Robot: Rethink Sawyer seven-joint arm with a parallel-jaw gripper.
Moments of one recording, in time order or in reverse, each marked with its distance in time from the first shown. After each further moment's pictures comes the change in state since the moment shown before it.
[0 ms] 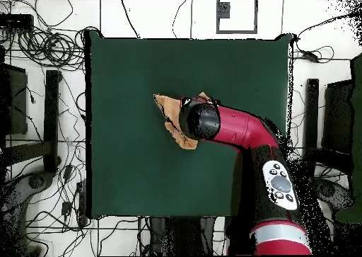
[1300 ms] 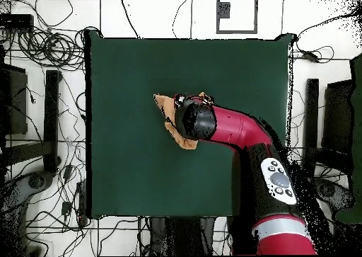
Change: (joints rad) arm -0.030 0.001 0.074 0.029 0.000 -0.078 0.000
